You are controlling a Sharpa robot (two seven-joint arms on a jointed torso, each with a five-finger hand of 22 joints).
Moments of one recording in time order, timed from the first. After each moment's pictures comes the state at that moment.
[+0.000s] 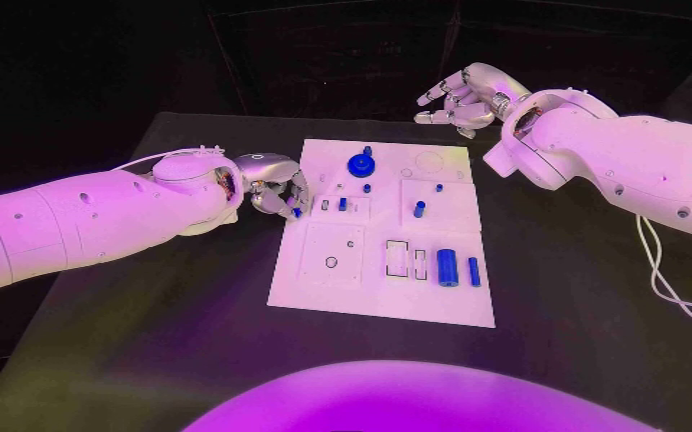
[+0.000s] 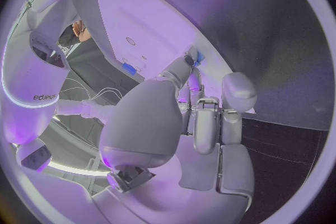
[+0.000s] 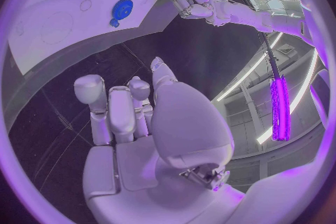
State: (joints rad) left arm 1.23 -0.88 -0.21 1.39 -1.44 -0.15 0.15; left_hand 1.40 0.03 0.20 -0.18 0.04 1.13 0.04 0.35 0.16 0.99 -0.02 0.95 0.51 1.47 -0.07 1.54 1.31 0.13 1.37 0.04 1.11 1.06; right arm 1.31 -0.71 -0.05 1.34 -0.94 -0.31 0.01; right_hand 1.40 0.01 -0.07 0.14 0.23 0.87 0.16 0.12 0.07 1.23 0.07 1.05 1.05 1.47 0.00 1.25 1.12 0.12 1.19 0.11 1.21 0.97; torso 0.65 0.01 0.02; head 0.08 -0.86
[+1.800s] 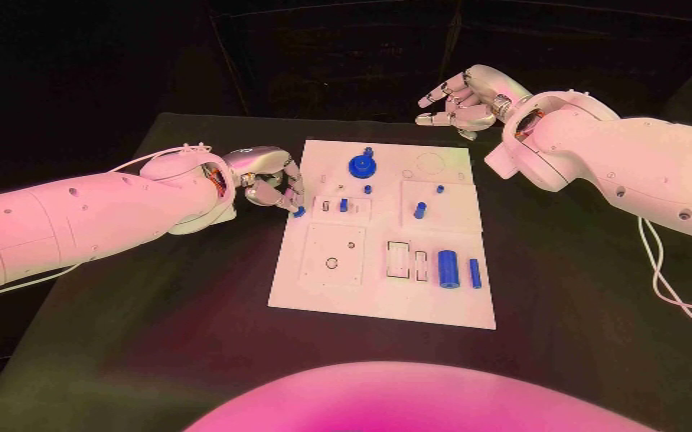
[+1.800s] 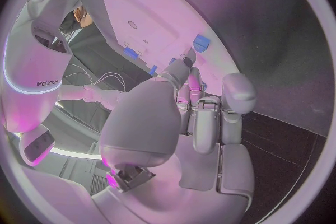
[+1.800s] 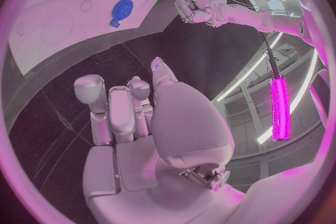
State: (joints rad) left arm 1.23 -0.89 -0.21 1.36 -1.30 -0.22 0.24; left_hand 1.39 0.01 0.23 -0.22 0.04 1.16 0.07 0.35 0.17 0.99 -0.02 0.95 0.51 1.46 -0.07 1.54 1.31 0.13 1.37 0.03 1.12 1.07; right arm 1.31 -0.71 -0.05 1.34 -0.94 -0.31 0.01; right_hand 1.40 0.01 -0.07 0.14 0.23 0.87 0.16 0.12 0.07 1.23 0.07 1.05 1.05 1.47 0.00 1.25 1.11 0.12 1.19 0.11 1.21 0.97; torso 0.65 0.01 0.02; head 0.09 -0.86
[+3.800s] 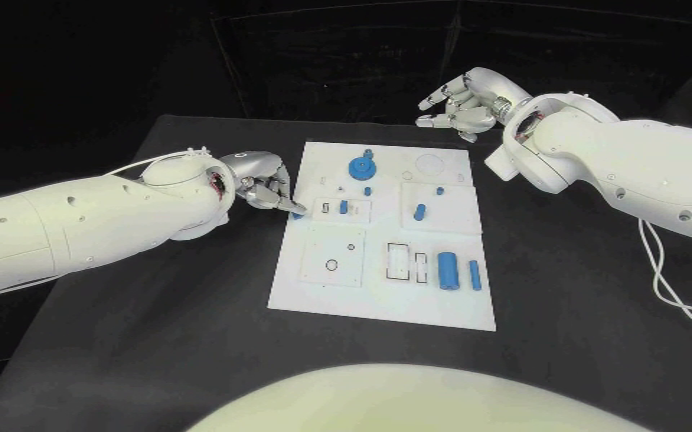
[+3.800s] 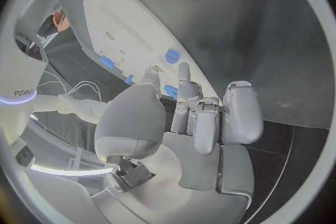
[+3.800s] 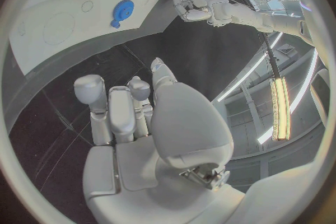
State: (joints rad) left arm 1.23 -0.91 -0.21 1.42 -1.39 -0.20 -0.08; left_hand 1.05 -0.03 -0.09 0.24 0.04 1.07 0.05 0.48 0.25 1.18 -0.02 1.21 0.77 1.46 -0.07 1.57 1.31 0.08 1.45 0.03 1.29 1.27; right arm 1.31 -0.71 -0.05 1.34 -0.94 -0.30 0.01; right_hand 1.40 0.02 -0.08 0.15 0.23 0.87 0.16 0.13 0.07 1.23 0.07 1.06 1.05 1.47 0.00 1.25 1.12 0.12 1.19 0.11 1.21 0.97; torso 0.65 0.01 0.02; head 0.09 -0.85
